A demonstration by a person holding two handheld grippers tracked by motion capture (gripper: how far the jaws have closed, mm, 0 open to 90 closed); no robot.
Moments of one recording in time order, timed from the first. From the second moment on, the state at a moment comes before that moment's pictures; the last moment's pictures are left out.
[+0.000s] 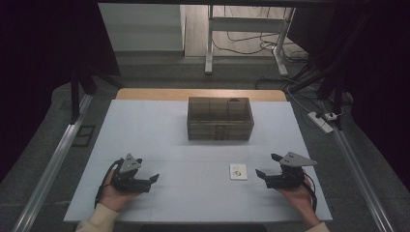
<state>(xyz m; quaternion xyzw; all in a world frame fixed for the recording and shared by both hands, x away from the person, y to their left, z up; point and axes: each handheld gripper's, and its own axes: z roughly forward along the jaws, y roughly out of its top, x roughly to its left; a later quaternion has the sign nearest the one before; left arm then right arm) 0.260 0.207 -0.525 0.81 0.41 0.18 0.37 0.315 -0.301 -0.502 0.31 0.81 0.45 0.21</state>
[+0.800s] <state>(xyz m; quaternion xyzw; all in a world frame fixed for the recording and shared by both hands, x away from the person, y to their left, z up) 0.261 0.206 -0.527 0.82 0.41 0.17 0.37 0.309 -0.277 -0.502 0.29 0.81 0.46 0.20</state>
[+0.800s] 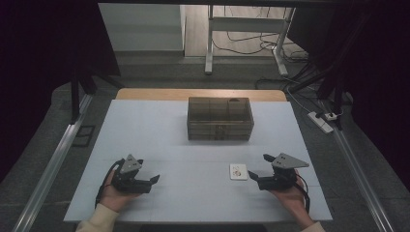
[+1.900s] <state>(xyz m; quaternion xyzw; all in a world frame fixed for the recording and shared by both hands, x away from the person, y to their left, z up) 0.262 0.207 -0.528 0.82 0.41 0.17 0.37 0.302 -0.256 -0.506 0.27 0.83 0.45 0.20</state>
